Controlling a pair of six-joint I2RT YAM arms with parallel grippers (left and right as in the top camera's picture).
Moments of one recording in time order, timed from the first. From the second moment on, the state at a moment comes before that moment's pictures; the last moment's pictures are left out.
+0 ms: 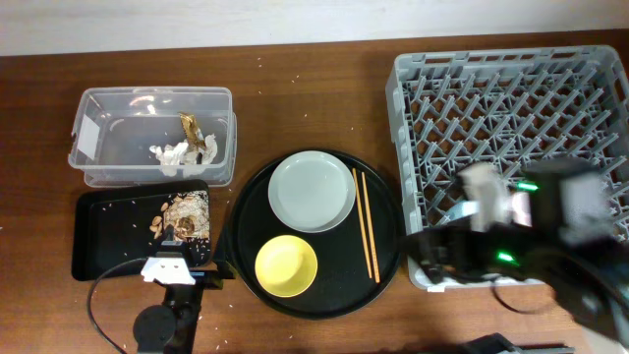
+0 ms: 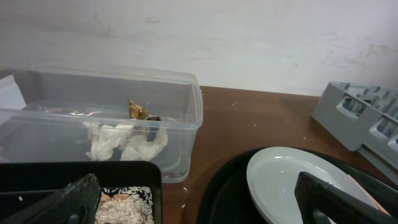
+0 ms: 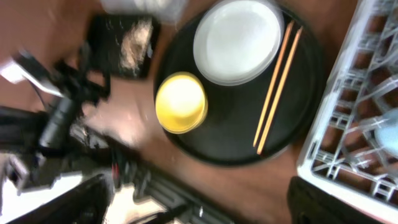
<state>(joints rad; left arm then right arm) -0.08 0.01 0.02 -0.08 0.03 -0.15 0.28 1.05 1.49 -1.46 -0.44 0.16</state>
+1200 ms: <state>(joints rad) -0.08 0.01 0.02 -0.08 0.03 -0.15 0.42 1.29 1.32 -1.03 1.03 0.68</state>
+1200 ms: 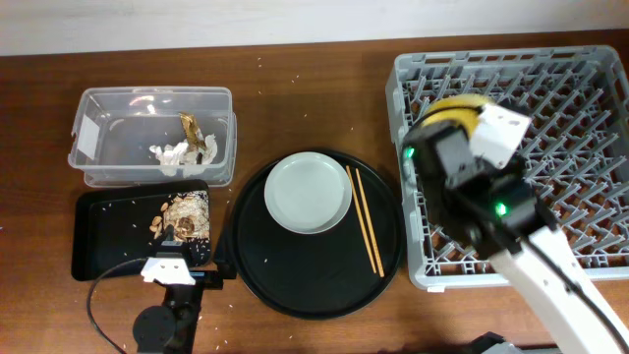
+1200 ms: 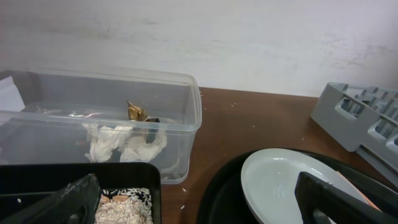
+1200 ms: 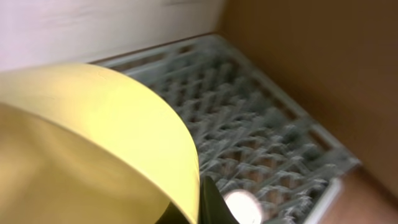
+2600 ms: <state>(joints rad) -0.08 0.01 0.02 -0.08 0.03 -0.15 0.65 1.77 0.99 -0.56 -0.10 0.94</state>
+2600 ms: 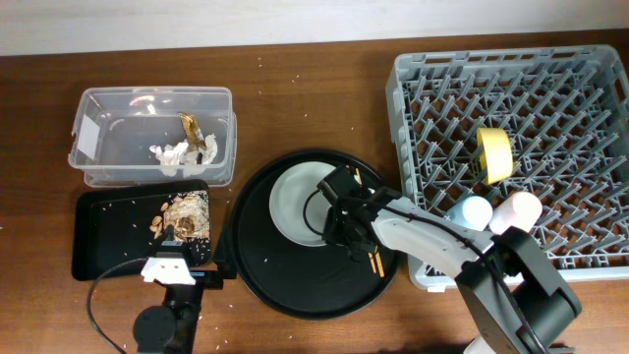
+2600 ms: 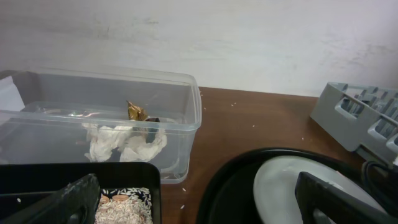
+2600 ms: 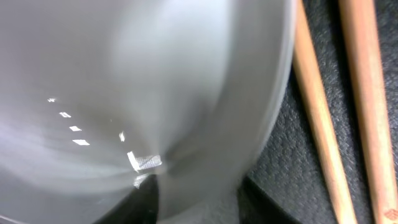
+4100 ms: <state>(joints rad) -0.08 0.01 0.02 -0.08 0.03 -0.15 0.51 1.30 1.30 -0.97 0.46 0.20</state>
